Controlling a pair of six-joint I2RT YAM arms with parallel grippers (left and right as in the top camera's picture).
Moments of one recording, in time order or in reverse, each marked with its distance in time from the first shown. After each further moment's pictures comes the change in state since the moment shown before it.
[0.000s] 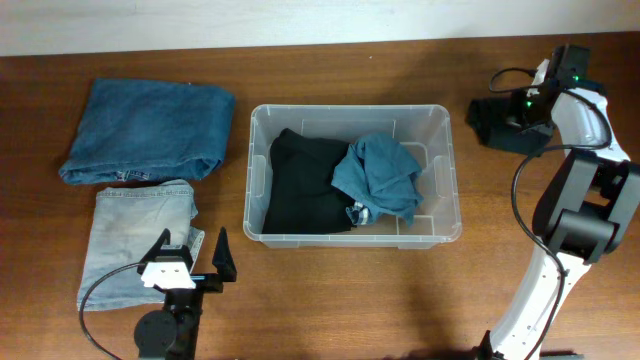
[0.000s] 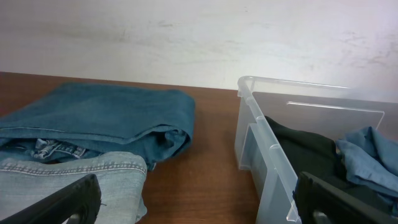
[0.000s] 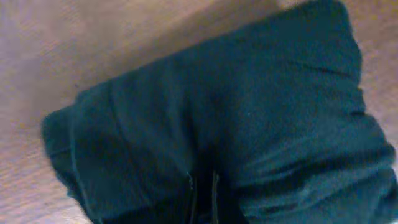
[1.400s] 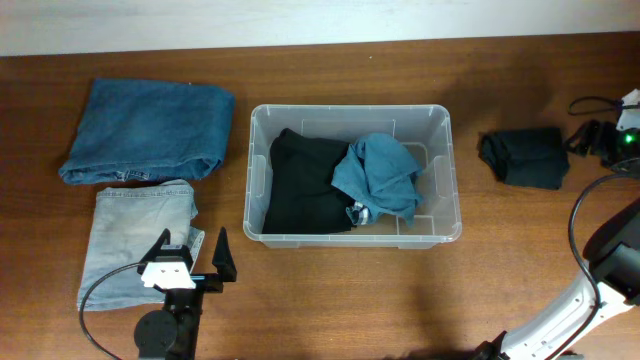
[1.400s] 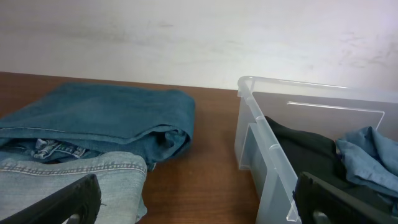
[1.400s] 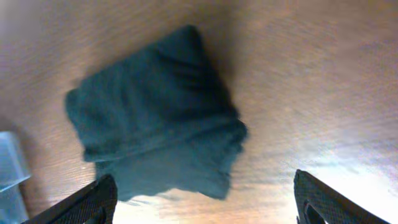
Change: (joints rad) left arm 0.000 0.000 0.000 0.000 0.000 0.000; right arm -0.349 -0.133 0.022 -0.330 -0.314 -0.407
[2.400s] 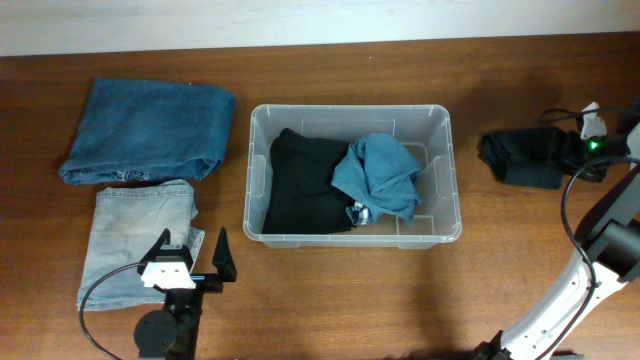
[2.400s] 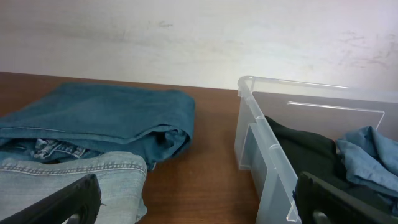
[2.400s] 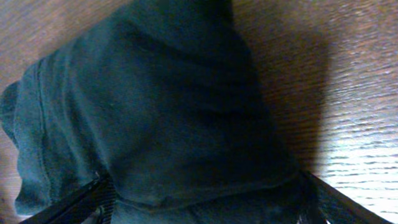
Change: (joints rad) left arm 0.000 0.000 0.000 0.000 0.000 0.000; right arm 0.053 0.166 0.005 0.029 -0.006 -0.005
